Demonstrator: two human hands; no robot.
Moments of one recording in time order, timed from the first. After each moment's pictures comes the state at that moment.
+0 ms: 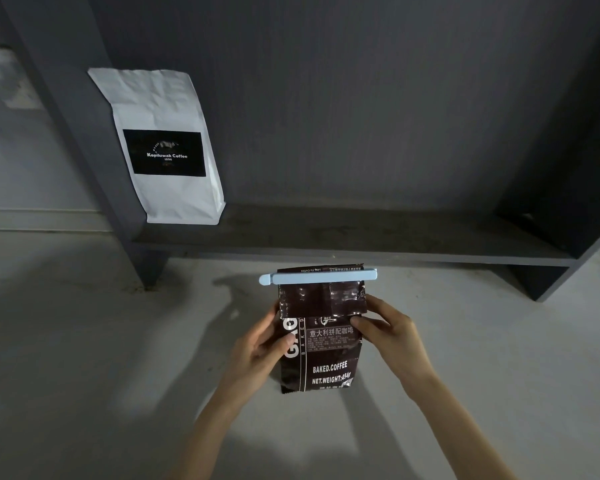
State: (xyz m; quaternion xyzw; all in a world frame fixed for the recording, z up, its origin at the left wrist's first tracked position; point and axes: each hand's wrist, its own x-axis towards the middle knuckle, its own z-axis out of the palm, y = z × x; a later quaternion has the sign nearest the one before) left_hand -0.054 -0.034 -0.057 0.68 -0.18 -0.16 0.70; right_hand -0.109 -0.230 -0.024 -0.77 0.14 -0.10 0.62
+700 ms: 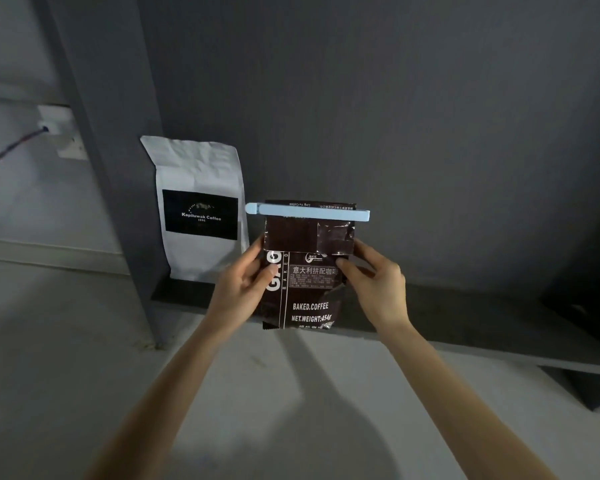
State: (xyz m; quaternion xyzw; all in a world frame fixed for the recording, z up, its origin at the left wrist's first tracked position) left_hand 0.087 -0.024 0.060 0.72 -0.22 0.04 0.66; right_hand 0.037 -0.202 0.088 -0.80 0.07 -0.24 0.54
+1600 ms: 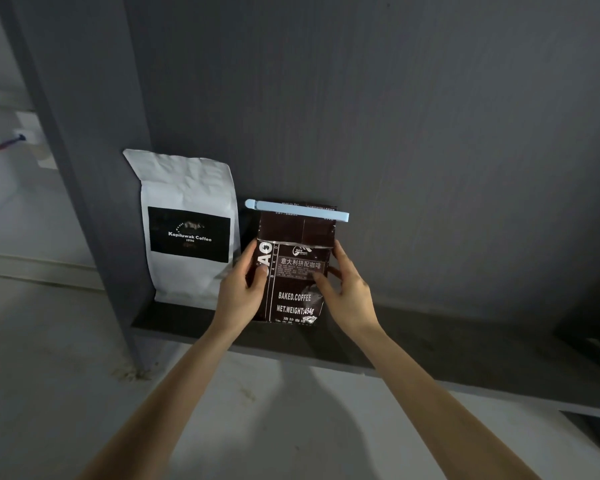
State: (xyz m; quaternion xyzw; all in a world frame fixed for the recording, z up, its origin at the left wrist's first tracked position) left_hand 0.152 -0.048 0.043 0.79 -0.14 0.12 0.59; right_hand 0.104 -0.201 0.065 -0.85 0.01 -0.18 0.50
